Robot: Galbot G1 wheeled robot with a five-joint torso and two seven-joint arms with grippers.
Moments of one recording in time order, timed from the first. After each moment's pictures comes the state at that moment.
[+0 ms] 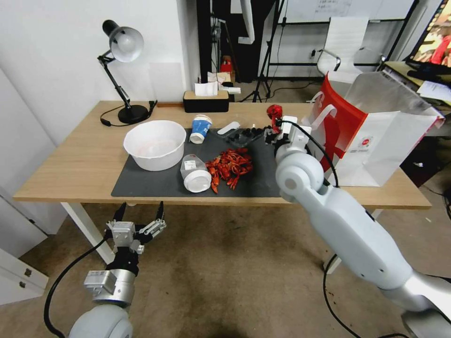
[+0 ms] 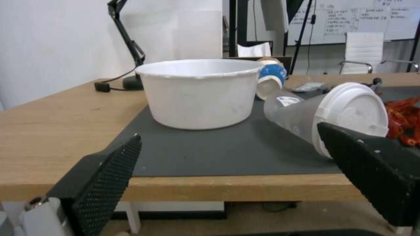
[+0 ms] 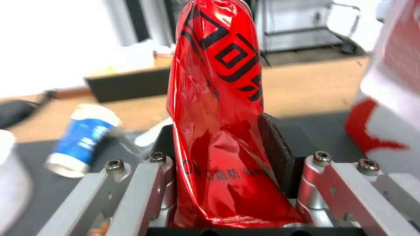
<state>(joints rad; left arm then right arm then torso) 1.70 -1.23 -0.49 -2.17 -0.29 -0.13 -0.21 -0.55 1.04 -0.08 1.94 1.02 -0.46 0.83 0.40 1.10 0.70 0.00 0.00</state>
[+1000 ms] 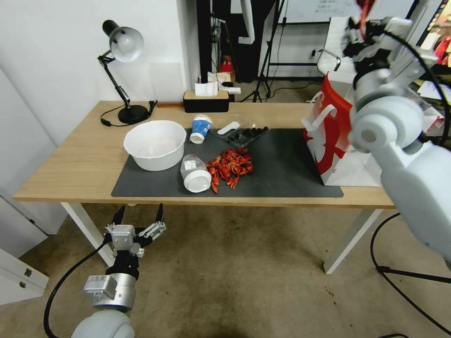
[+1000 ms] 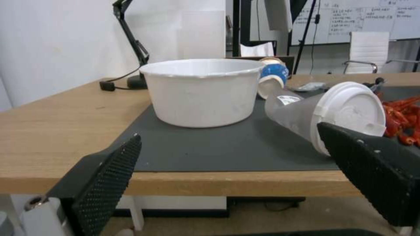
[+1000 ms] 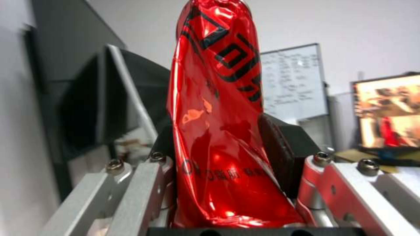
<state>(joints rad) 1.73 -1.26 -0.49 -2.18 -0.26 -0.13 -0.20 -0.34 0.85 0.14 1.87 0.92 -0.25 0.74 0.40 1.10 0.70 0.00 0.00</state>
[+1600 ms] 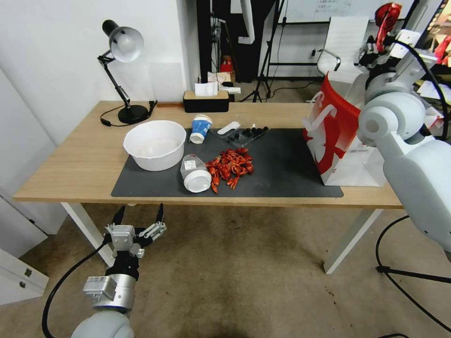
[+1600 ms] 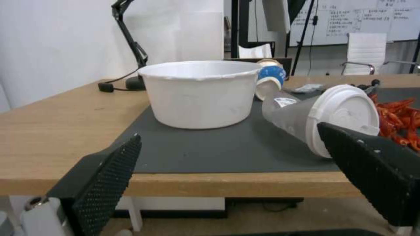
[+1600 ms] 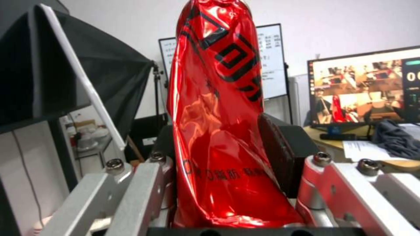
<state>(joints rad) 1.74 -1.26 -0.49 -2.20 -0.26 -0.13 -0.20 -0.35 0.85 0.15 1.77 0.91 -0.29 0.79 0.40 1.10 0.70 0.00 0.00</state>
